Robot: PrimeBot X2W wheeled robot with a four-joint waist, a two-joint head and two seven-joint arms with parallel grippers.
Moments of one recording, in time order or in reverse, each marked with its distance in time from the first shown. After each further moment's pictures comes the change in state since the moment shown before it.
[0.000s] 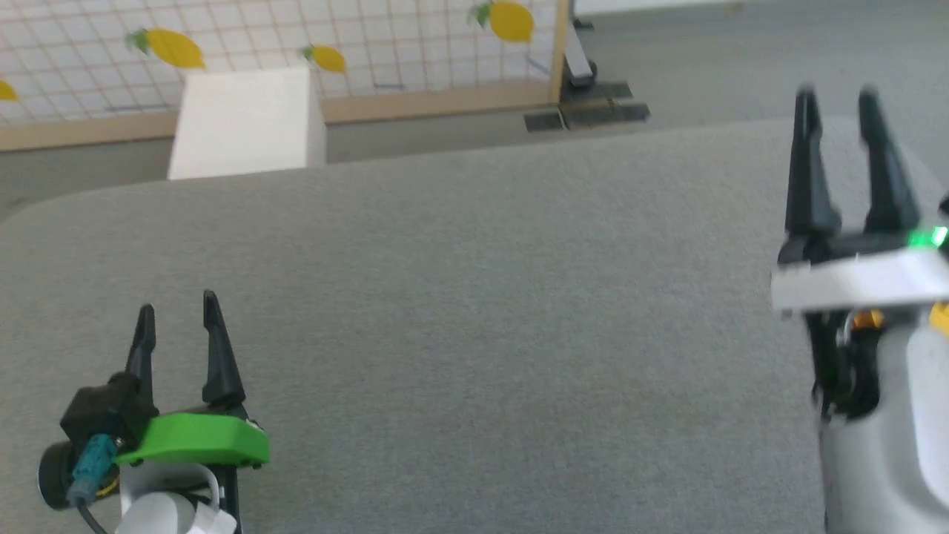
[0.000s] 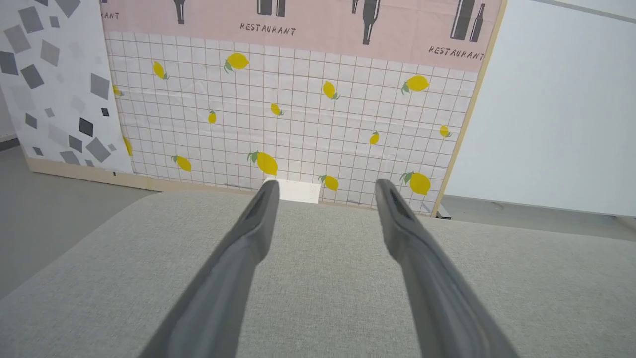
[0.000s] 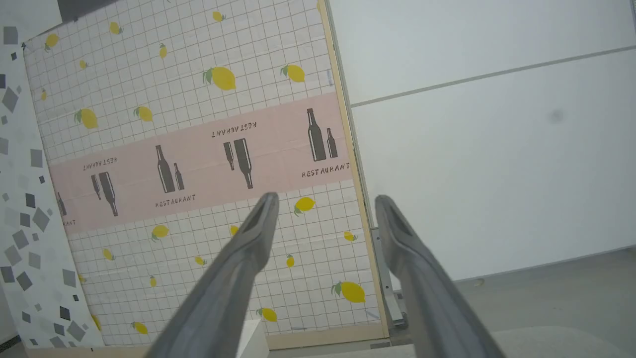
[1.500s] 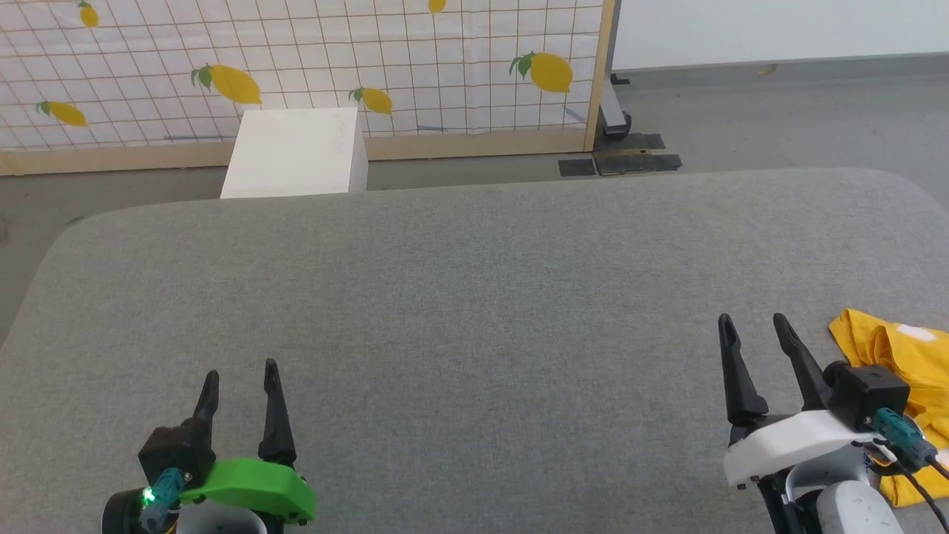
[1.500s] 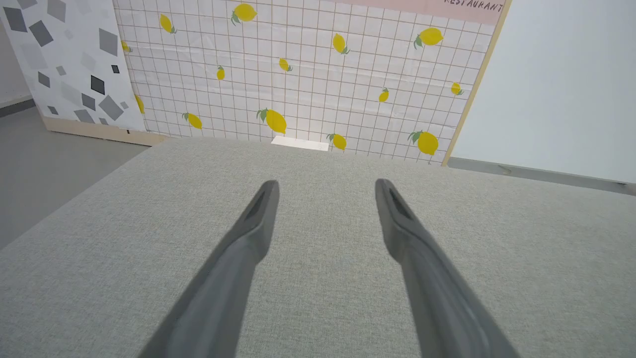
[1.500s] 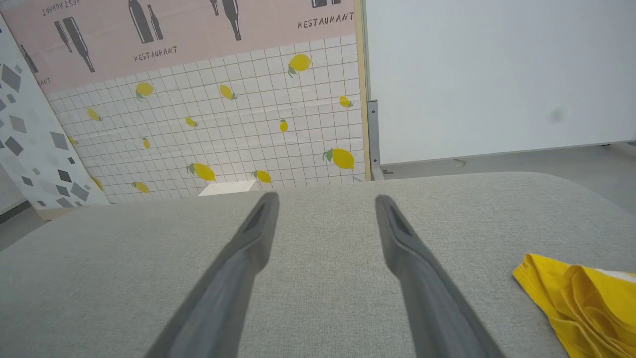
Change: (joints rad) left arm 0.073 -0.020 -0.096 0.114 0.000 0.033 0.003; right arm 0.314 0.003 0.037 0.166 -0.121 0.000 -0.012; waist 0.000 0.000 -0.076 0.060
